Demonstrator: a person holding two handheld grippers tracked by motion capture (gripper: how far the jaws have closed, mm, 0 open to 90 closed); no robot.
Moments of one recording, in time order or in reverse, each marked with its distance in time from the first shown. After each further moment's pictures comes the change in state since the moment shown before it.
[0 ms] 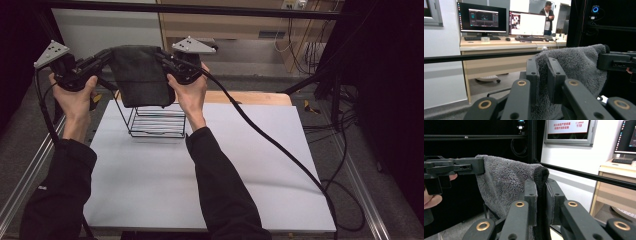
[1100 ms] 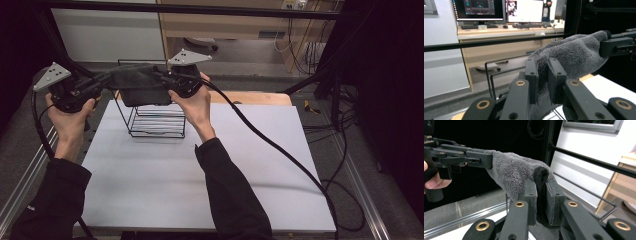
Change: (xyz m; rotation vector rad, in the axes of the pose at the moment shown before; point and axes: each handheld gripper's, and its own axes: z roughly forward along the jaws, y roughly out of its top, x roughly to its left) left arm -0.013 -0.029 -0.034 0.101 -0.011 0.037; right arm 0.015 -0.012 -0.018 0.143 0.125 -0.080
